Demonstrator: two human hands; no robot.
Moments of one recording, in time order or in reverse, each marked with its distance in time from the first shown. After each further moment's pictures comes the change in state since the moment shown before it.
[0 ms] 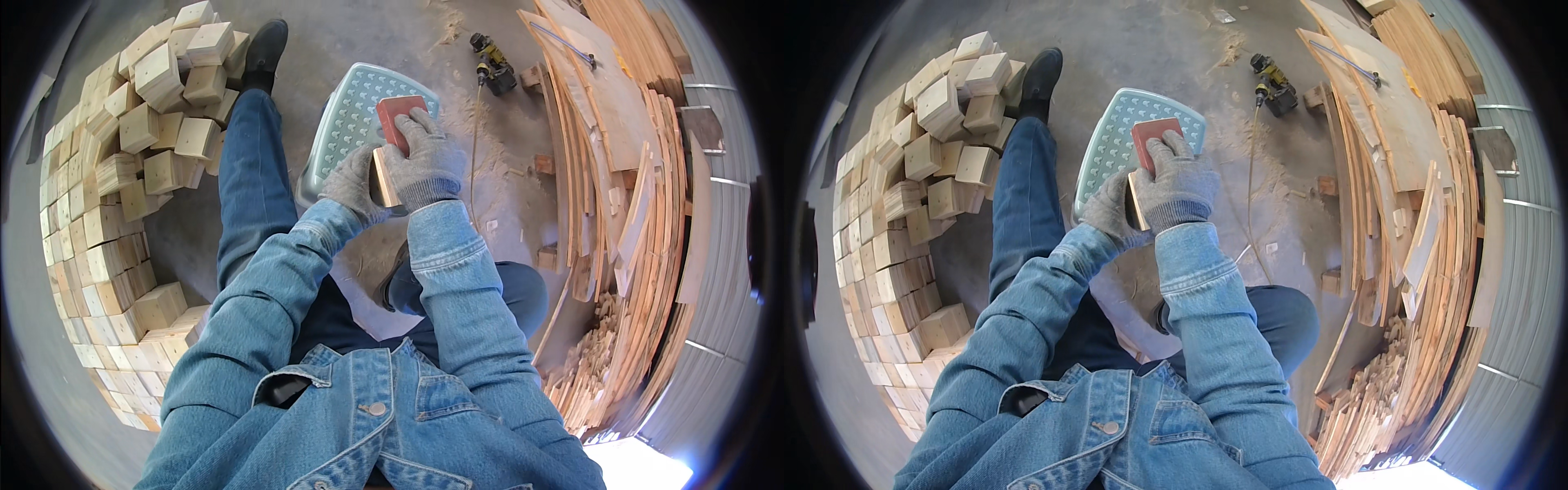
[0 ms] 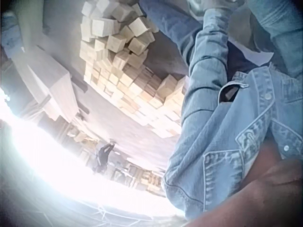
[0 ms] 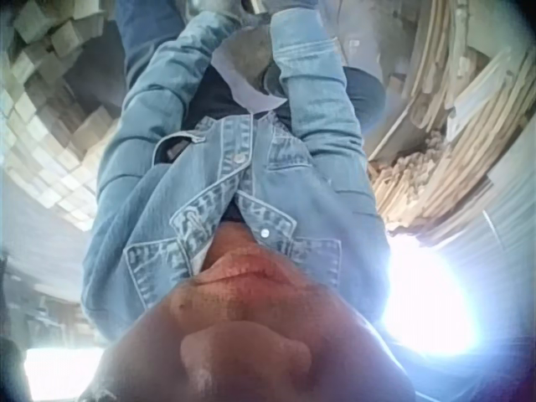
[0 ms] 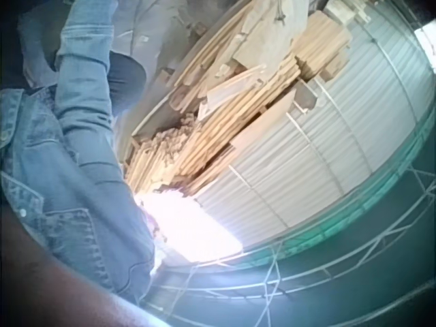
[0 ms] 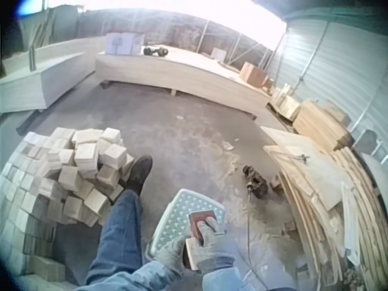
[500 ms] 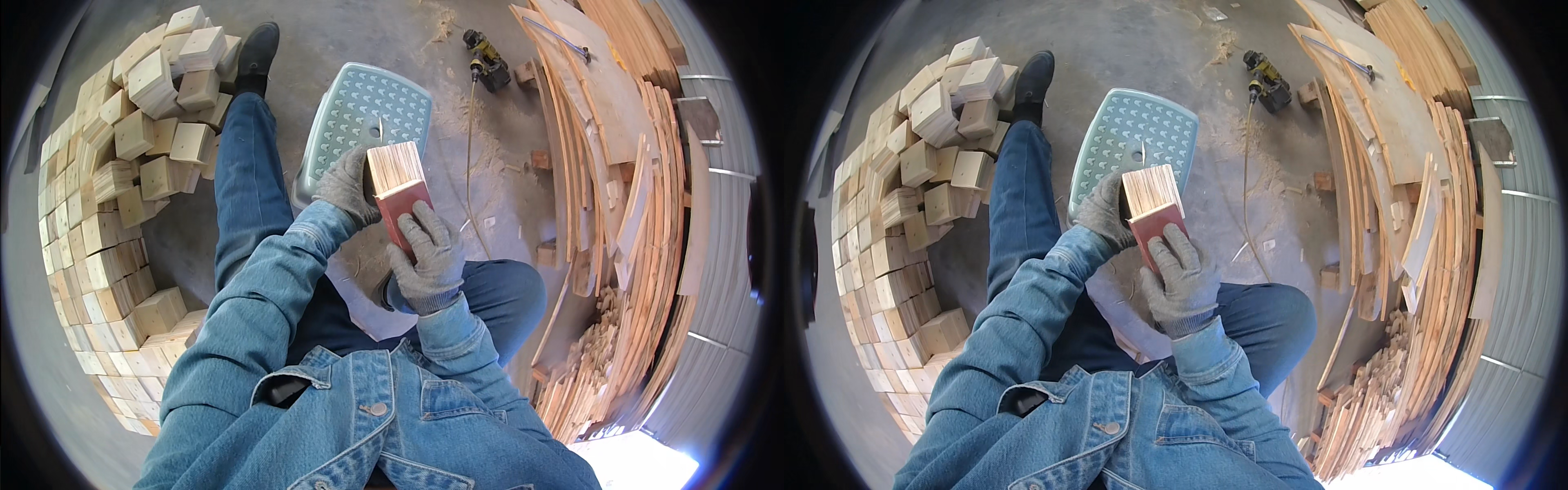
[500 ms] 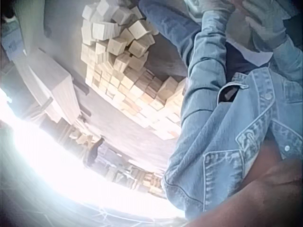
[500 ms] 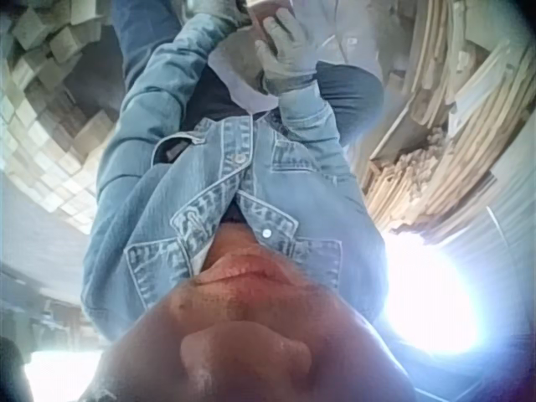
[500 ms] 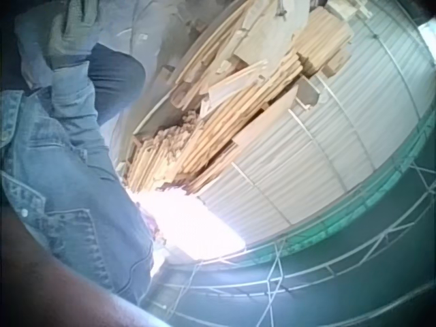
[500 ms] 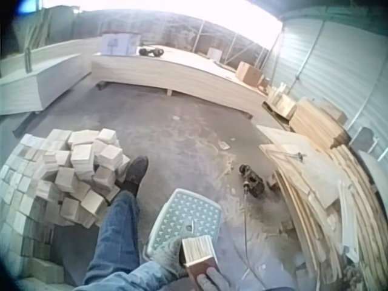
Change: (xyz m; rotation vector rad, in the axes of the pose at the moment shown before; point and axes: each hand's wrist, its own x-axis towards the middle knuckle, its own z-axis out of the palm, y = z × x) left_hand 0.000 0.003 -0.003 0.078 -0.029 0.002; right_hand -0.138 -0.009 -0.054 0.149 -0.026 -0.067
